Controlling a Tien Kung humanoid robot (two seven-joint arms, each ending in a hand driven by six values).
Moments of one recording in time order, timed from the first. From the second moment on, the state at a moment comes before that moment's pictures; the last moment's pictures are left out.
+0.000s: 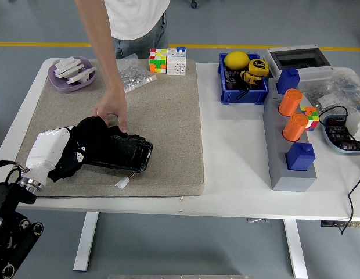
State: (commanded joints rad) left arm -0.08 0.27 -1.28 -1.20 2.23 0.36 -0.09; right arm -0.14 -0.16 1.57 0.18 -0.44 -0.10 -0.02
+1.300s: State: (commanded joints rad) left arm -0.08 0.28 -1.31 -1.22 2.27 0.36 -0.07; right arm -0.14 -0.16 1.55 0.18 -0.41 -0.07 -0.01
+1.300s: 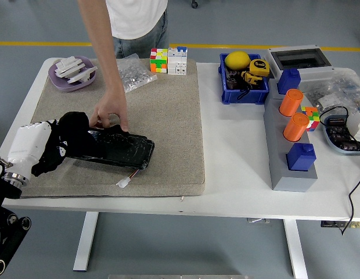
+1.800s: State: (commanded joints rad) left arm -0.09 0.27 -1.11 -1.31 2.27 0.35 -0.05; right arm -0.13 -0.17 1.56 0.18 -0.42 -0.07 -0.01
